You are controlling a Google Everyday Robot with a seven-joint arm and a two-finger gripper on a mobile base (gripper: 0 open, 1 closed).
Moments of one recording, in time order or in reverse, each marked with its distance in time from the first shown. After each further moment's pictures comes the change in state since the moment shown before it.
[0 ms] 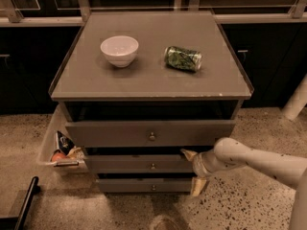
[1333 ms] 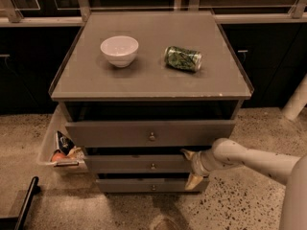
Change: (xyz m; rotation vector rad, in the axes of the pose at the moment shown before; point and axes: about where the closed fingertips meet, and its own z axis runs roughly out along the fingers) arm 0.012 -0.015 0.019 0.034 0.013 0.048
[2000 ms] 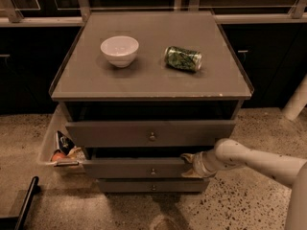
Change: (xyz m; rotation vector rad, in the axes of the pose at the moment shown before) arm 0.000 0.005 -0.007 -0.002 -0.008 0.003
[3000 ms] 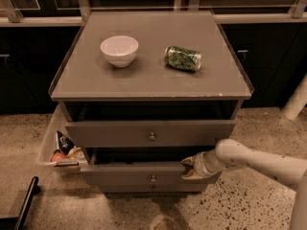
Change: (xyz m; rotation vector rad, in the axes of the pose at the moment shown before) arm -0.005 0.001 -0.009 0.010 -0.008 0.003
